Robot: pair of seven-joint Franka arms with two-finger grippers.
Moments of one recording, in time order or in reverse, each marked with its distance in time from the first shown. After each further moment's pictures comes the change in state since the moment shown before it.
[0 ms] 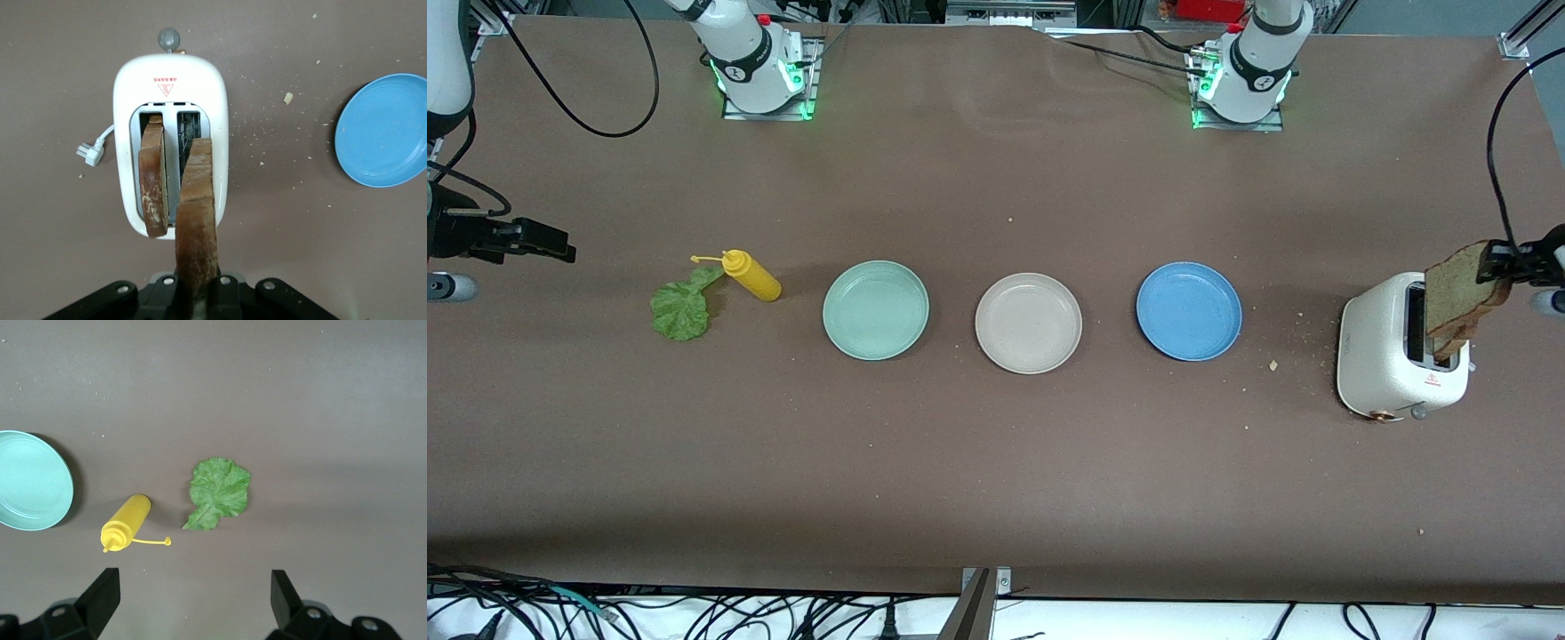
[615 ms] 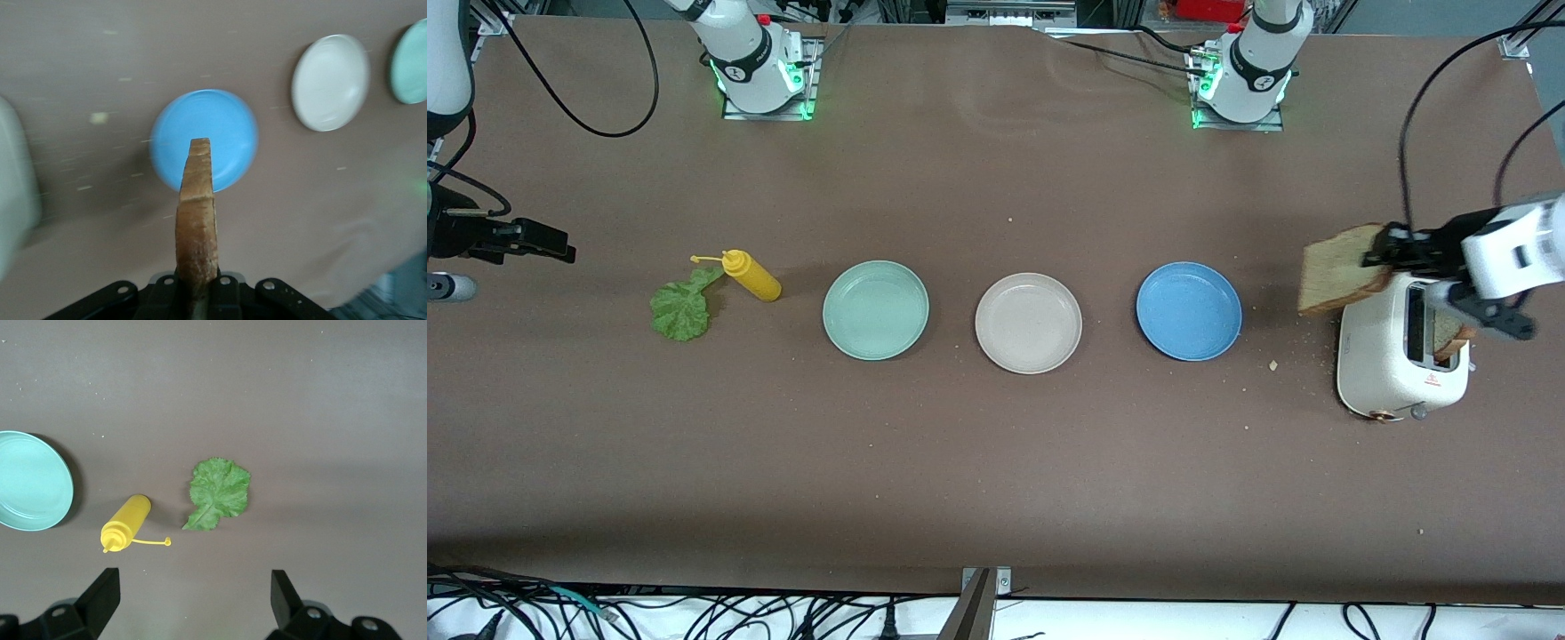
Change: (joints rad) left arm -0.189 0.069 -0.029 0.059 -0.387 -0.177 -0.152; right arm 0.000 0.000 0.000 0.000 0.000 0.001 0.000
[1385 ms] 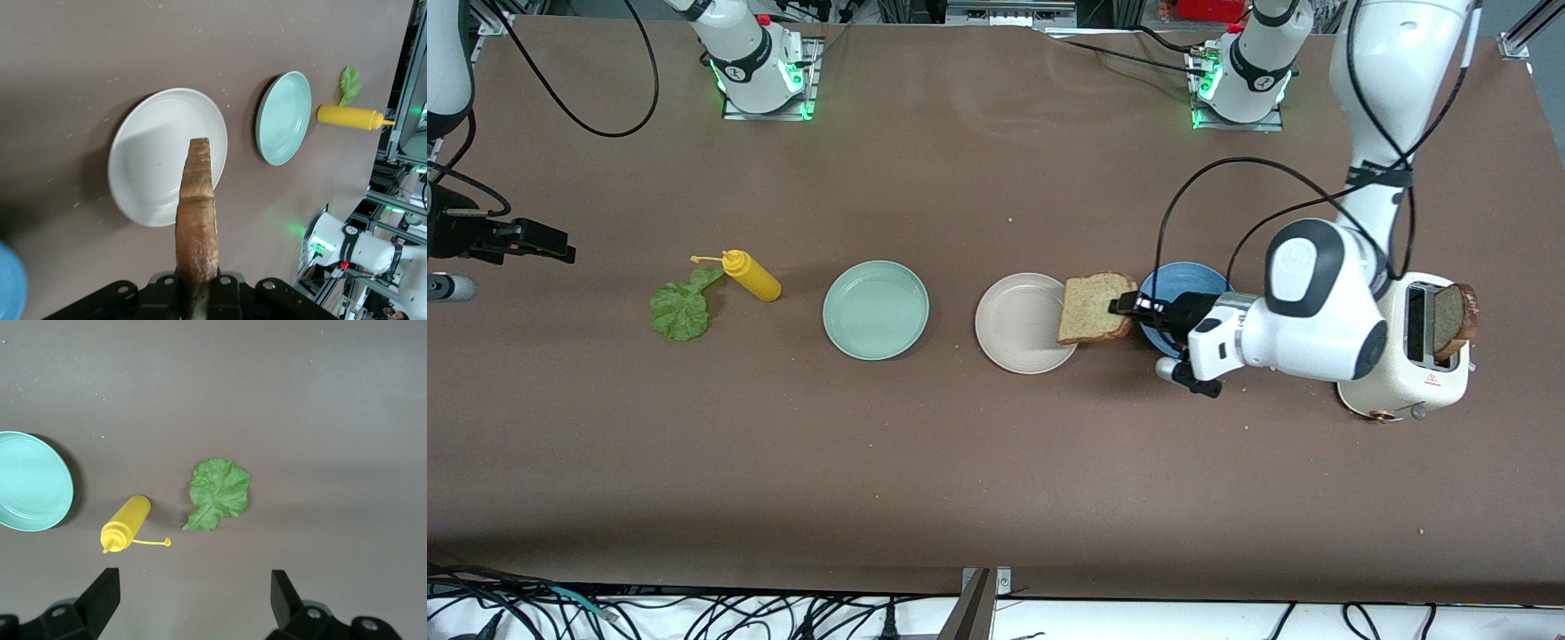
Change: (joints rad) left arm -0.294 0.315 -0.006 0.003 -0.483 0.324 -0.067; right arm 0.000 0.000 0.000 0.000 0.000 0.001 0.000
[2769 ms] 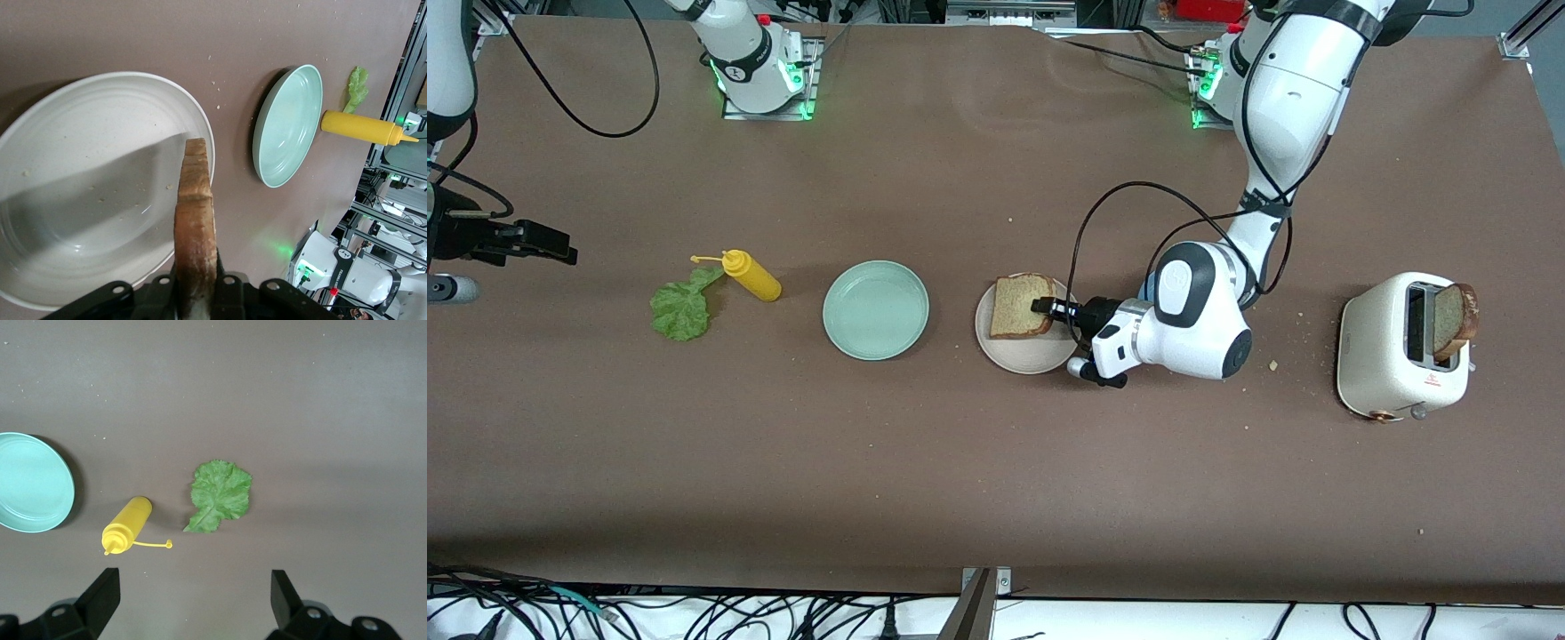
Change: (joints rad) left arm -0.147 0.159 0.000 0.000 -0.157 0.147 0.025; right arm 0.001 0.002 0.003 -0.002 0.005 0.007 0.000
